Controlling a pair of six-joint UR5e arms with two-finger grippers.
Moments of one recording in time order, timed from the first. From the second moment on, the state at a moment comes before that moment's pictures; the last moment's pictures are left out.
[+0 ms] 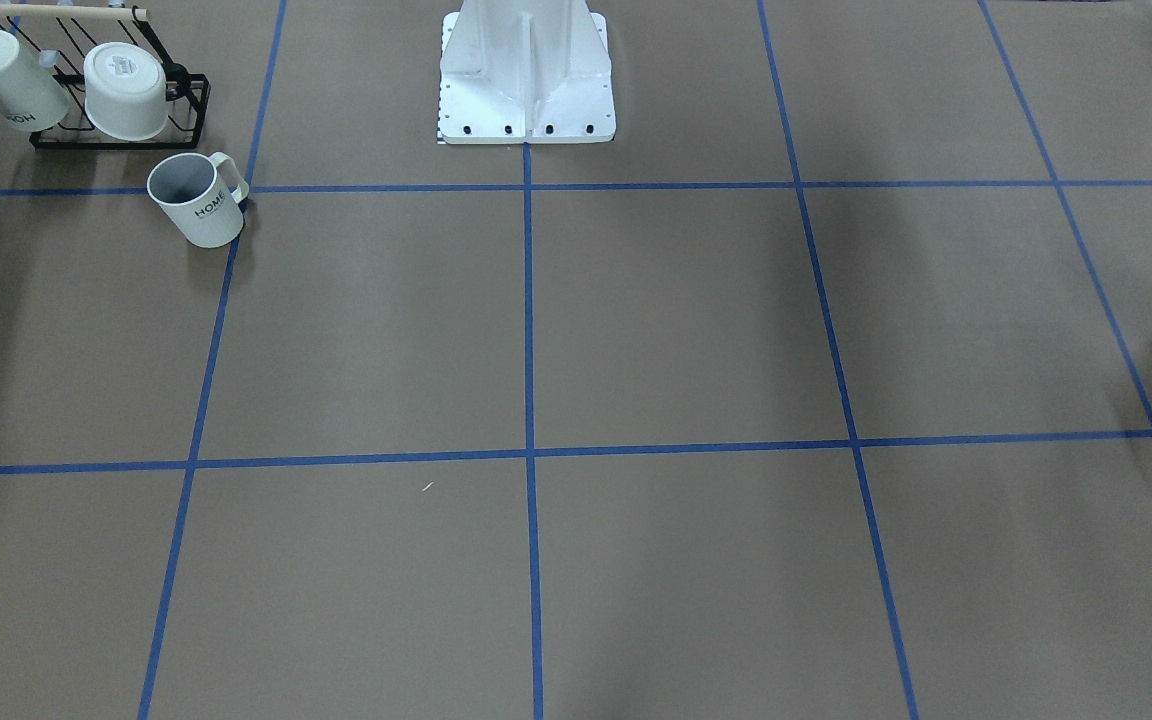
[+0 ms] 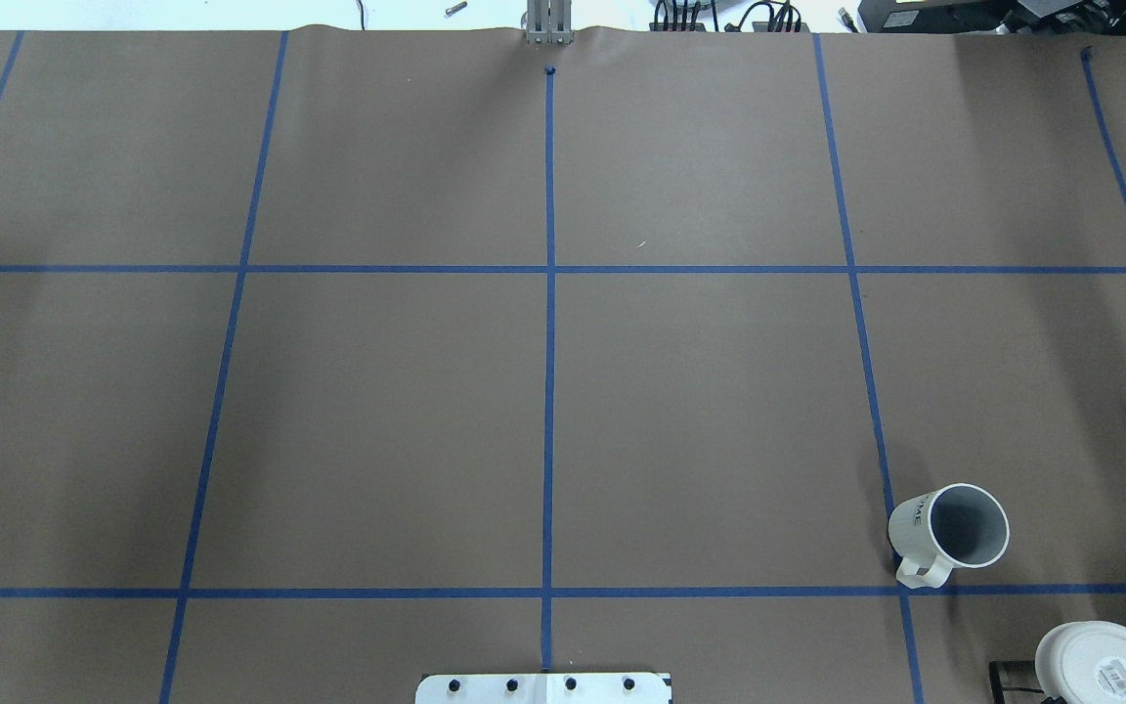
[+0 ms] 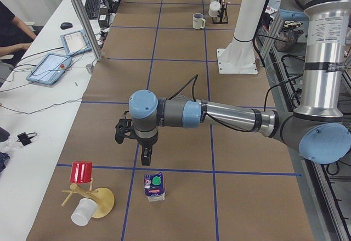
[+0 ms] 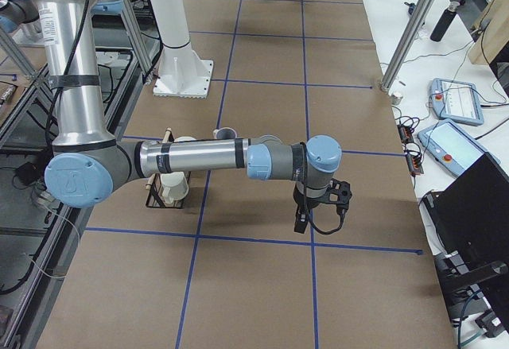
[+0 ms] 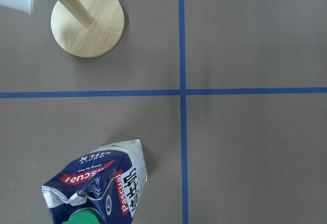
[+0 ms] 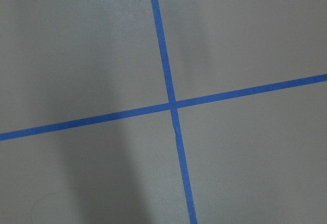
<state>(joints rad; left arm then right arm) -1.62 -1.57 -1.74 -1.46 -2.35 0.02 1.52 -1.48 1.59 -1.65 2.32 0.25</state>
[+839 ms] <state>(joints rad) -1.62 -1.57 -1.74 -1.46 -2.35 0.02 1.52 -1.49 1.60 -1.64 2.32 0.24</state>
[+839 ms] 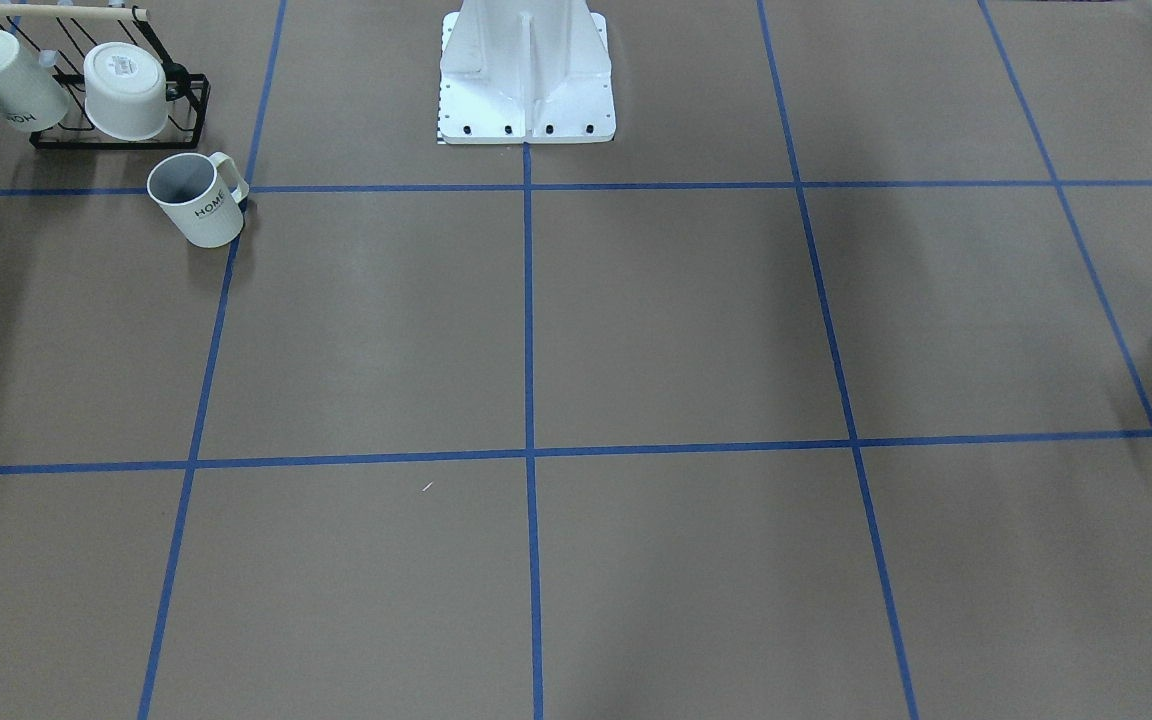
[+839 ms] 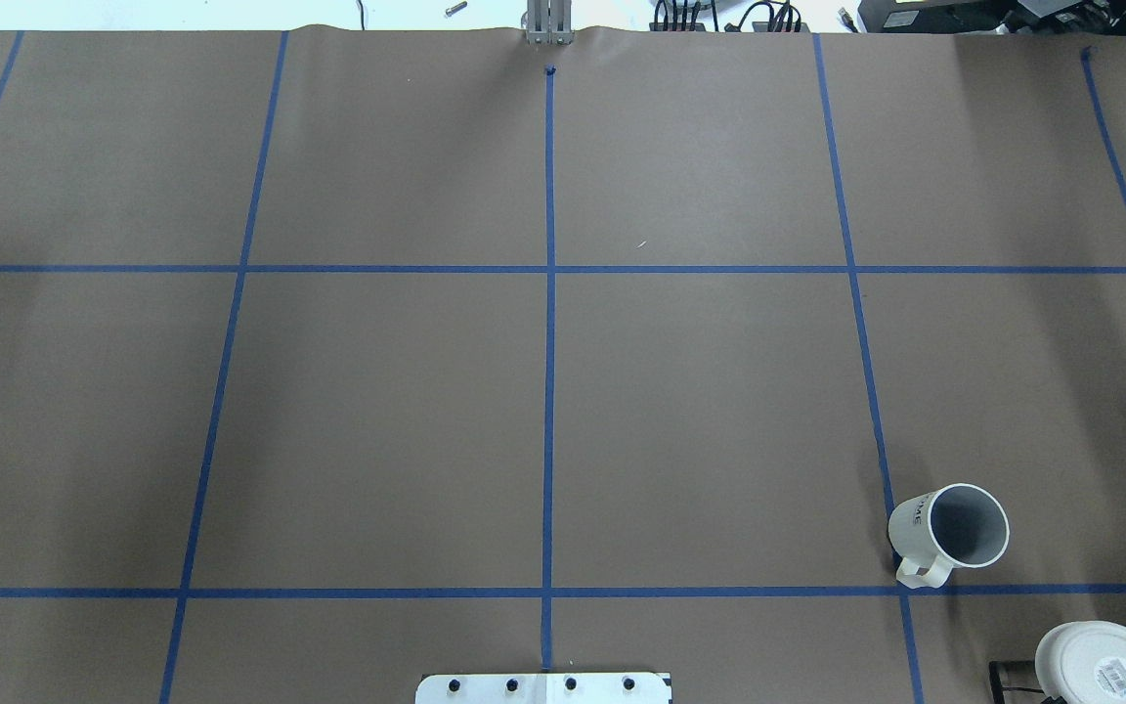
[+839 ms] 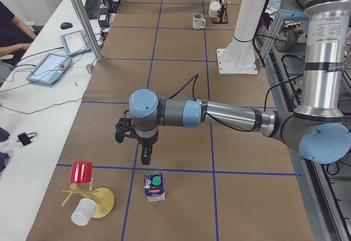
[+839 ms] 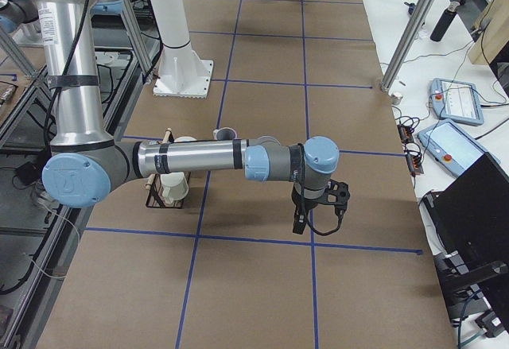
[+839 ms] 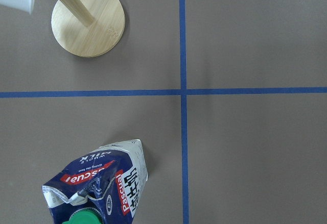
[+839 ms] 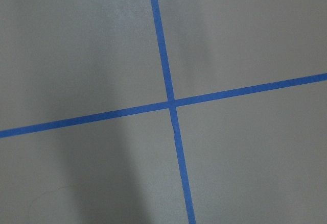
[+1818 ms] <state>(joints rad) -1.62 -1.56 -1.75 -1.46 -2.35 0.01 1.29 -1.48 1.80 -1.49 2.43 0.36</state>
